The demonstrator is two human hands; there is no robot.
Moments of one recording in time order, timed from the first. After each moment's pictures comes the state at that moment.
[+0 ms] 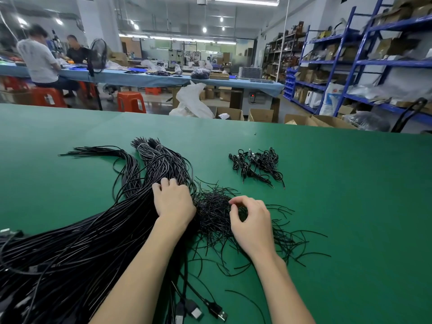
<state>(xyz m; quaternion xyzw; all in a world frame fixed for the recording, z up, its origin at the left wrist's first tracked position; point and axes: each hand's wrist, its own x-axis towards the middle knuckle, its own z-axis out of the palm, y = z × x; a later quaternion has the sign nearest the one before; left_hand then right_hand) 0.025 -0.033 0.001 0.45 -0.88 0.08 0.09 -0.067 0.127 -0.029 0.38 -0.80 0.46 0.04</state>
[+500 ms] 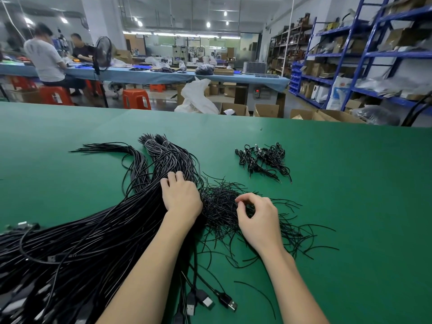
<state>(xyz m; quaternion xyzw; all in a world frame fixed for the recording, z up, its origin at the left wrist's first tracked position) 0.028 -0.032 0.002 0.46 -0.88 0.08 0.07 -0.061 0.130 -0.031 0.37 -0.79 0.48 0.03</state>
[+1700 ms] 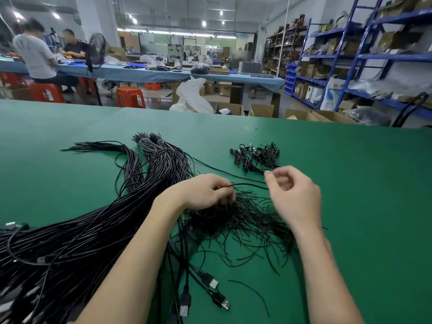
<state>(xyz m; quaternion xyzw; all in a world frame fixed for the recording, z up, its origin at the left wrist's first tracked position) 0.034 -0.002 0.067 0.11 -0.95 -0.30 0.00 -0.089 0.176 0.044 0.28 -0.83 0.47 0.10</state>
